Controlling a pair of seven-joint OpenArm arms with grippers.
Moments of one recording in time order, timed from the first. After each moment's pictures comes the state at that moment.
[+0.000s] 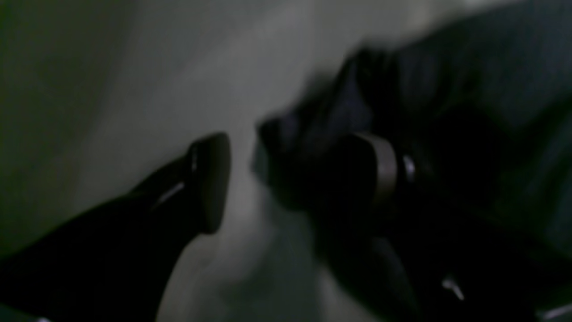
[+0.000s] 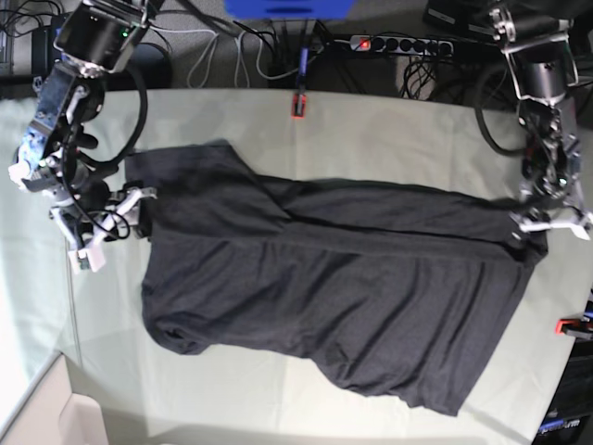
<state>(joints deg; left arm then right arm) -5.8 -18.3 -18.3 53.0 -32.4 10.3 14.1 -1.5 1.0 30.7 91.3 7.1 40.0 -50.8</state>
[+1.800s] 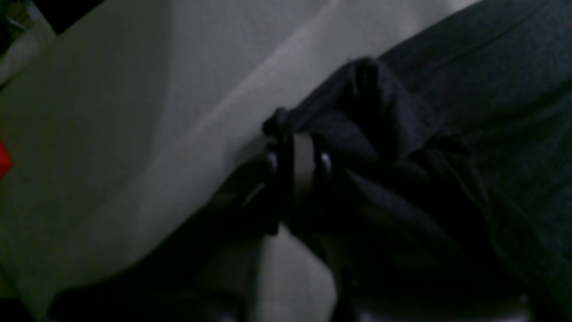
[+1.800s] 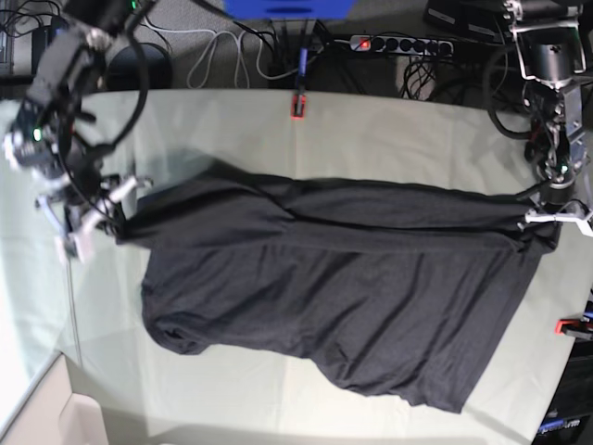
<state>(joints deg) -1.3 -20.8 -15.3 57.6 -33.1 10.1 9.2 -4.8 -2.0 31.7 102.2 6.7 39.6 -52.8</state>
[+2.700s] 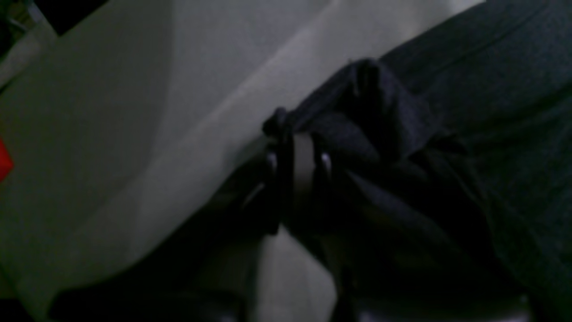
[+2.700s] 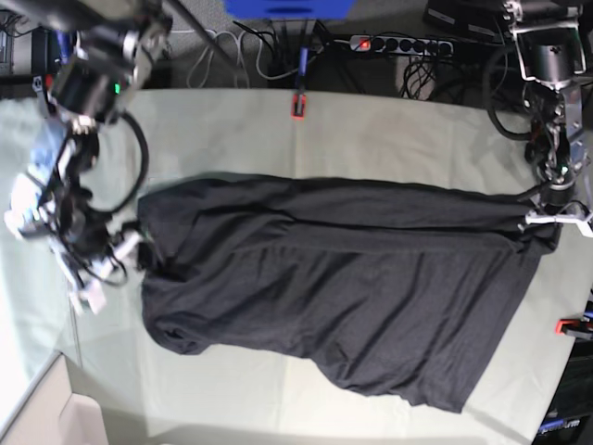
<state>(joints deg) -1.7 -20.8 -15.4 57.7 -33.0 10.1 9.3 8.8 2.3 31.3 84.2 7.2 39.7 -58.1</state>
